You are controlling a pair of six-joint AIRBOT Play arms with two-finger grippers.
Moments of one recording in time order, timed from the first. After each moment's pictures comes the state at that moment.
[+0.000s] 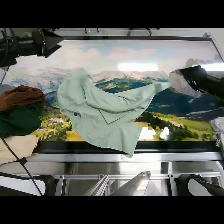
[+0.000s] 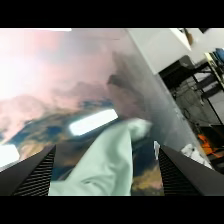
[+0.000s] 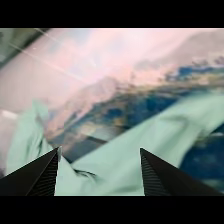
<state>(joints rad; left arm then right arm) 0.21 -1.71 1.72 0.32 -1.24 -0.96 -0.33 -1.13 0.88 -0.34 0.80 0.93</state>
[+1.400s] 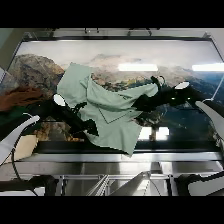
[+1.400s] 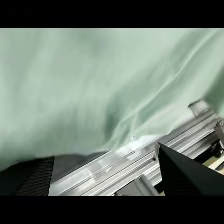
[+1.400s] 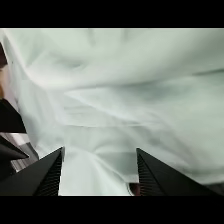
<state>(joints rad) -0.25 -1.55 0.91 0.91 -1.31 -1.45 0.06 -1.73 1.12 -0.50 1.19 0.99</state>
